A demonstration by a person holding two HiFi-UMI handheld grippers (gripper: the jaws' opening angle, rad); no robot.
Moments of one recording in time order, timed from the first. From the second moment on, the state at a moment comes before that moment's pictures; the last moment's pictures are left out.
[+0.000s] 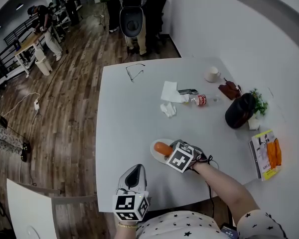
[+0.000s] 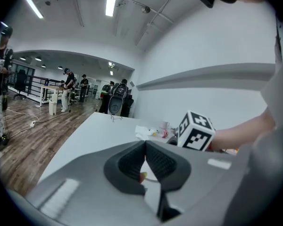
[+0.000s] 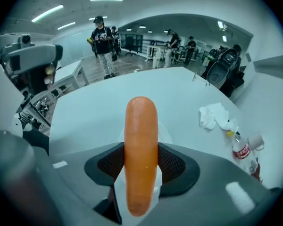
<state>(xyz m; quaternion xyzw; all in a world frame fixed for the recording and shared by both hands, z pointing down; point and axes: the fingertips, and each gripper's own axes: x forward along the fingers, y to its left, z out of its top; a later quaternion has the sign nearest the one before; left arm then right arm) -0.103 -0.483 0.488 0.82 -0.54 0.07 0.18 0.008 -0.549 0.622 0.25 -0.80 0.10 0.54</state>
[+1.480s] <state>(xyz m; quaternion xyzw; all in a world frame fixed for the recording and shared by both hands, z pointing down) -0.046 -0.300 0.471 0.84 -0.50 0.07 0.18 0.016 -0.305 0.460 0.36 -0.92 0.15 0.05</state>
